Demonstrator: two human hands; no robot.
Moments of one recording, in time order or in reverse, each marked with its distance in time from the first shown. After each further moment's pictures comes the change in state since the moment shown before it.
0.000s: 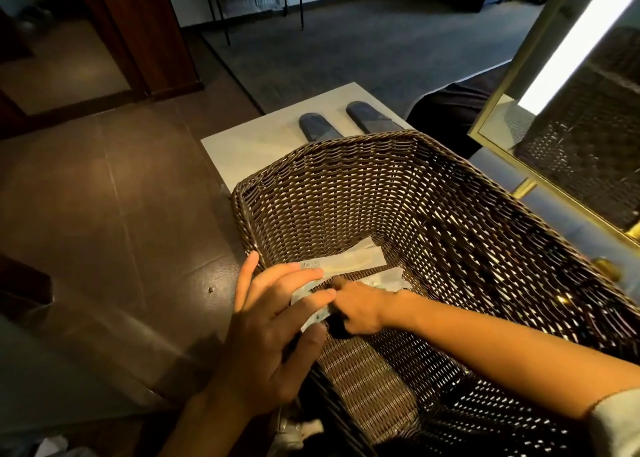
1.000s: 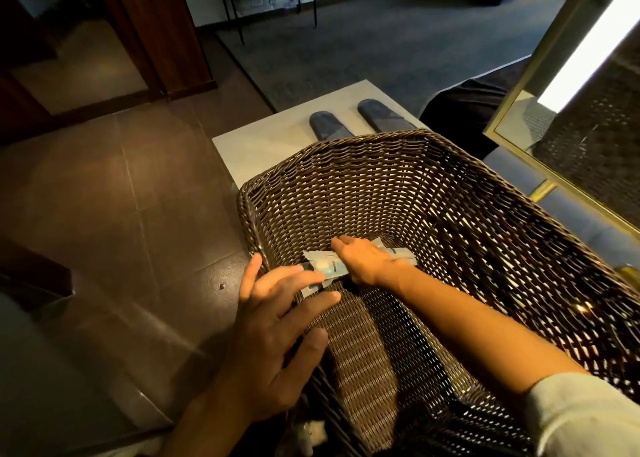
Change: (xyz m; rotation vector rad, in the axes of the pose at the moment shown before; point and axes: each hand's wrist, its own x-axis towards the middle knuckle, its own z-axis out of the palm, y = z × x) left_hand -0.002 -0.003 0.001 0.002 -0.026 -0.020; right_hand 0.049 0.046 -0.027 -0.098 0.309 0.093
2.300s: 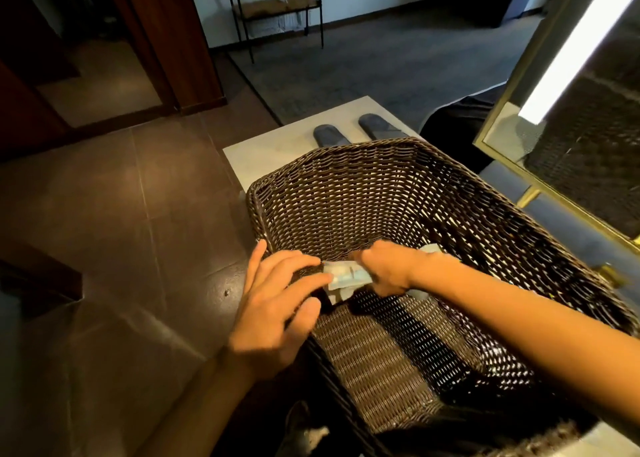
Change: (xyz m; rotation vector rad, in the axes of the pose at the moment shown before) left_hand -0.001 0.008 -0.003 0.035 -0.036 -0.031; right_hand -0.084 -0.014 -0.070 -0.034 -0.188 -0.049
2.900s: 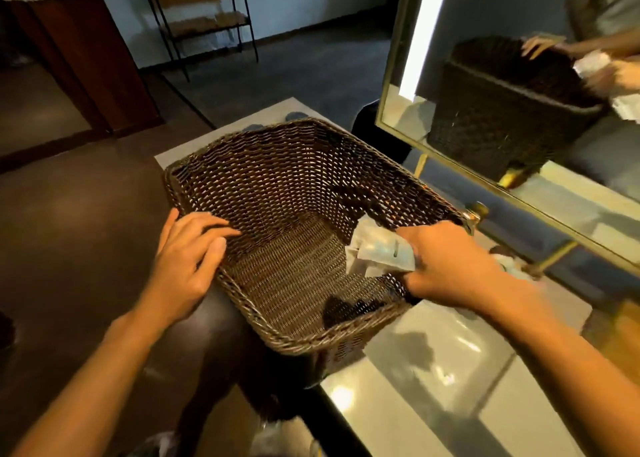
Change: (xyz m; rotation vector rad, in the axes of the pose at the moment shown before) left_hand -0.003 0.025 -0.008 0.106 -0.036 -0.059; right_hand -0.260 -0.026 0.020 0.165 0.446 0.483
